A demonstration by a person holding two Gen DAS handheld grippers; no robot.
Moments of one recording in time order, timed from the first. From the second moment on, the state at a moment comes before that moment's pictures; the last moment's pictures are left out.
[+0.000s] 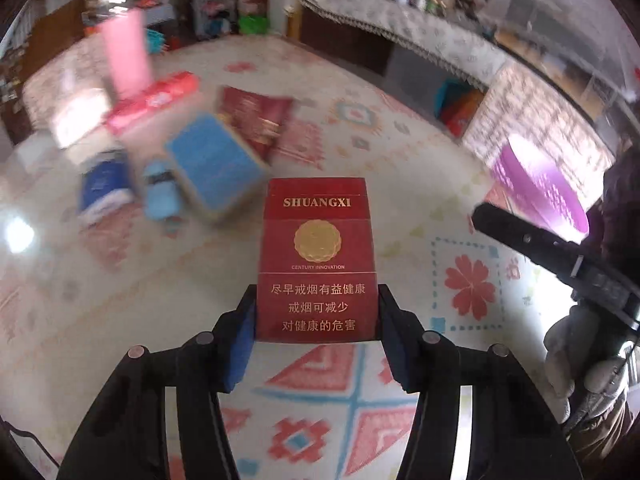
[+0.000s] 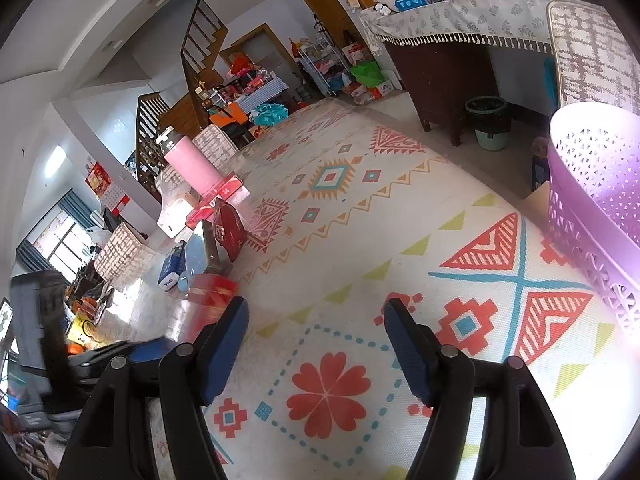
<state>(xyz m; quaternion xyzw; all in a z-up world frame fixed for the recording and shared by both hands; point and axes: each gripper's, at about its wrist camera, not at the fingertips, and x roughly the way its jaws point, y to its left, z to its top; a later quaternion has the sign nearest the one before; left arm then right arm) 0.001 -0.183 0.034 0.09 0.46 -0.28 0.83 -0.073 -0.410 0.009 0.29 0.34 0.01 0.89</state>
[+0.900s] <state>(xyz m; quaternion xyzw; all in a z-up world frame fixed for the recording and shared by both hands) 0.051 0.003 0.053 -0.08 0.43 -0.11 0.89 0.046 -0.246 0.048 0.02 0.40 0.06 0.91</state>
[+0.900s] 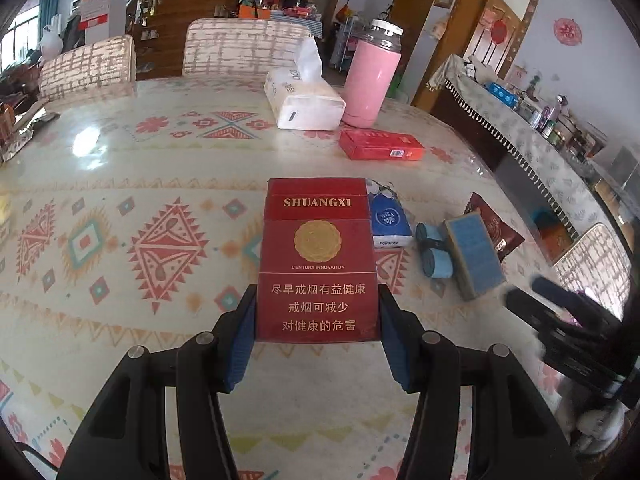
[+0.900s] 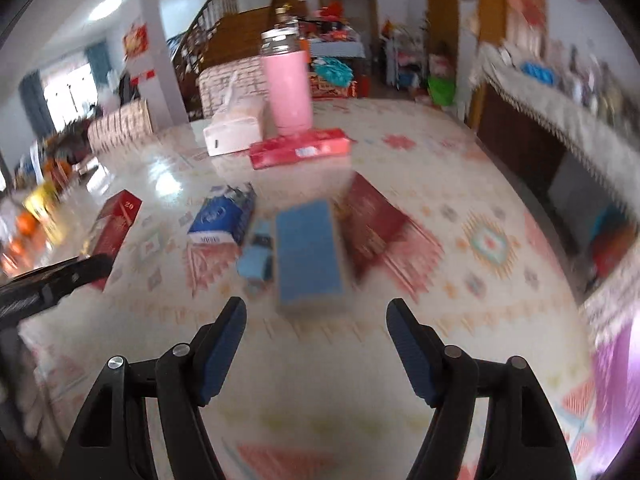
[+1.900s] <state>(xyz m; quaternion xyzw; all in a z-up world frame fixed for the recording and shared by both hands) 0.060 -0.005 0.031 -0.09 0.47 -0.12 0.87 0.004 -0.234 0.035 0.01 0.43 0.06 0.90</state>
